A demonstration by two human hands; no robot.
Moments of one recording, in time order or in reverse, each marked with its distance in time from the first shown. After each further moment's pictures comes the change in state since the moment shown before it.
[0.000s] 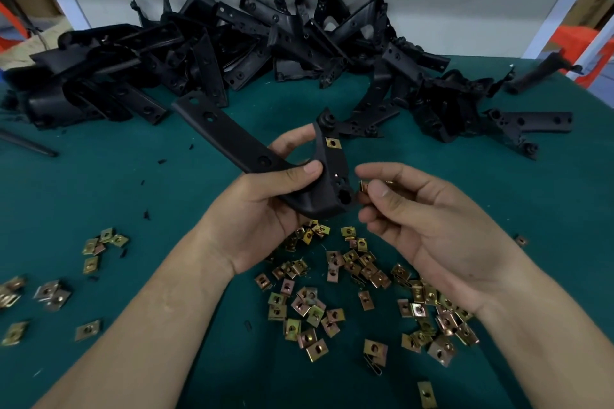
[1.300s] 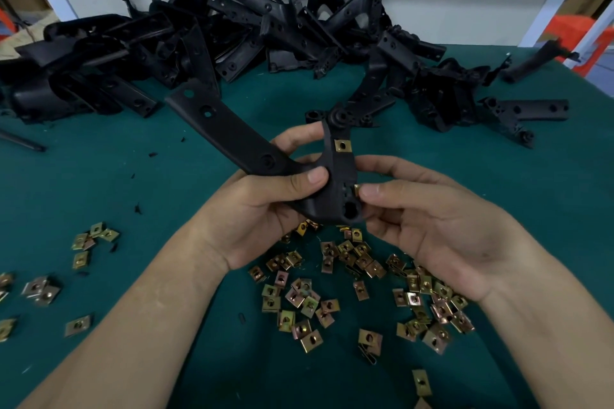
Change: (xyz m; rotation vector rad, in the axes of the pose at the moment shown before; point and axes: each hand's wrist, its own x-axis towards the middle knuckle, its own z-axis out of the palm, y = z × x) left_hand -0.004 -0.003 0.005 0.103 -0.116 -0.008; right_hand 0.000 -0.004 -0.008 -0.035 -0.019 0.129
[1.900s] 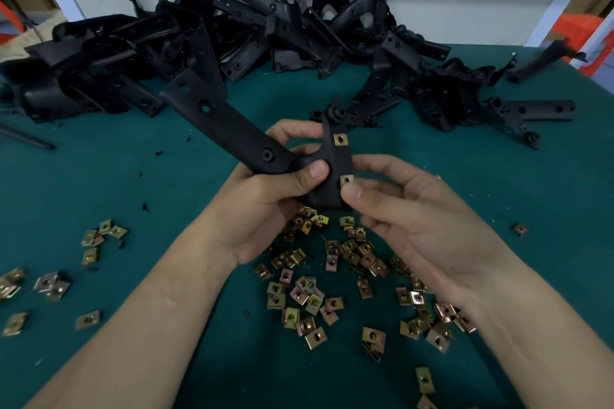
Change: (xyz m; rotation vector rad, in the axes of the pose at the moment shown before) left_hand 0.001 -0.001 -0.001 0.148 0.111 0.109; right_hand 0.004 0.015 0.012 -0.082 0.024 -0.144
